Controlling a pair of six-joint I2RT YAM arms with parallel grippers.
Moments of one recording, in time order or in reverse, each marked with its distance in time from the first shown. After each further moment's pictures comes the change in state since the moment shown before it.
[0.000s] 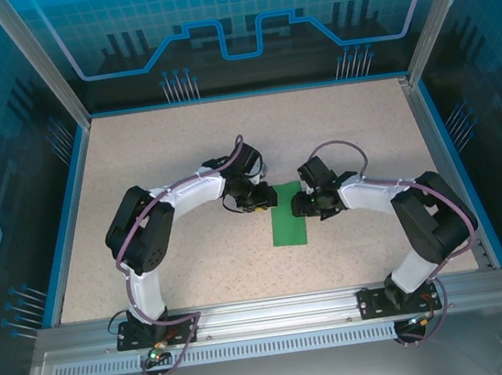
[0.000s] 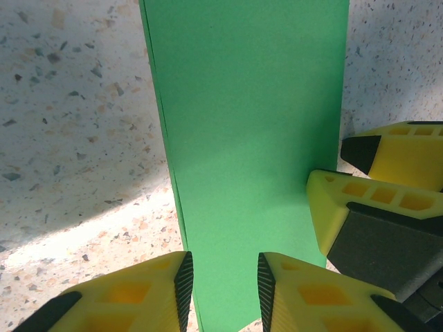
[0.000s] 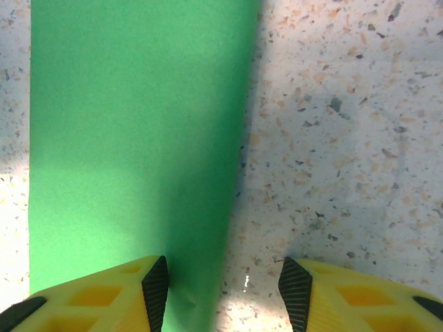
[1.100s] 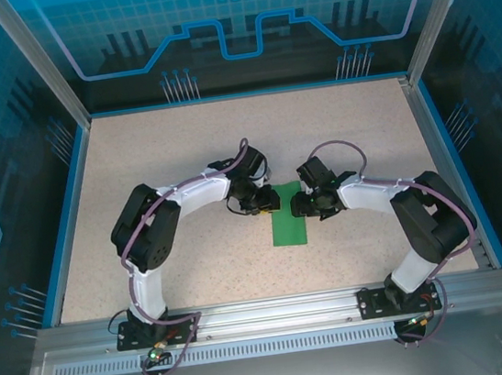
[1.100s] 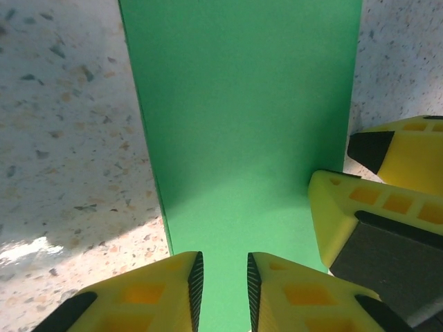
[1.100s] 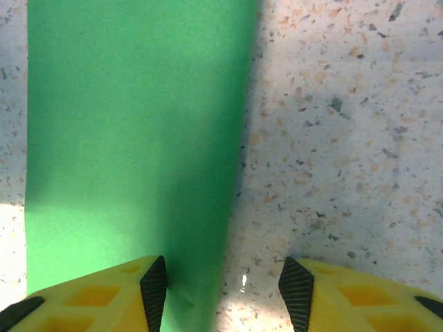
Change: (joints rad) left arm -0.023 0.040 0.008 0.014 0.013 -0.027; right arm 0.006 0.005 0.004 -0.006 0.010 0.001
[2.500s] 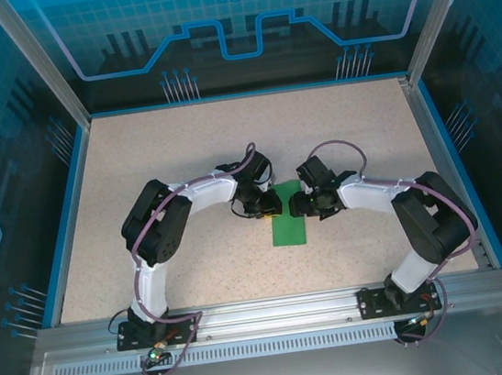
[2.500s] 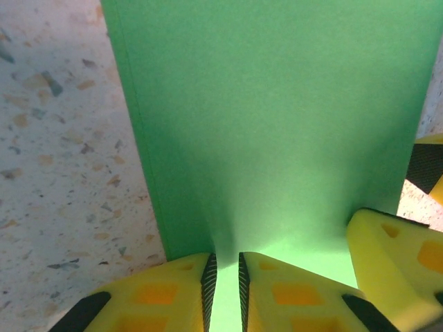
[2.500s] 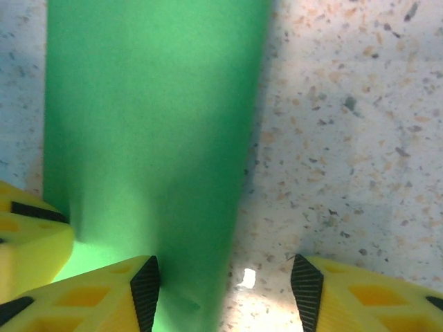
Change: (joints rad) left arm -0.012 0.079 0.015 0.026 -0.006 0.027; right arm 0.001 -0.014 0.007 -0.009 -0.017 0.000
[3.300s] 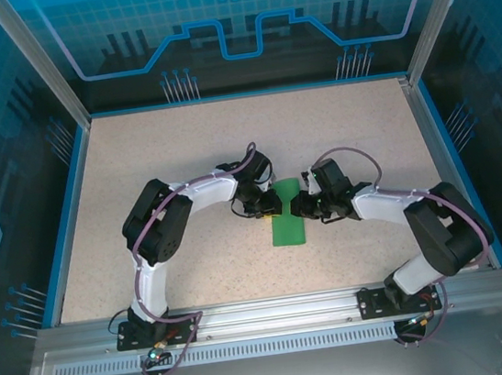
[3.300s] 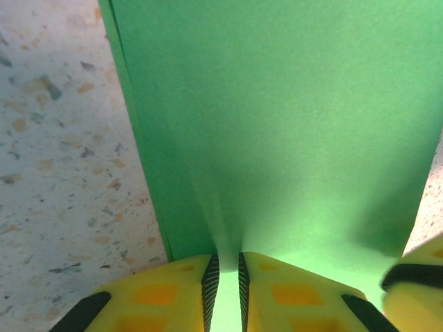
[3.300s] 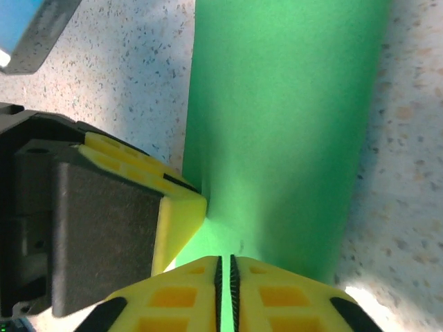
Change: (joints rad) left arm 0.000 0.010 0.011 -0.013 0.000 0.011; right arm -0.064 -0.082 -0.174 0.314 -0.319 0.136
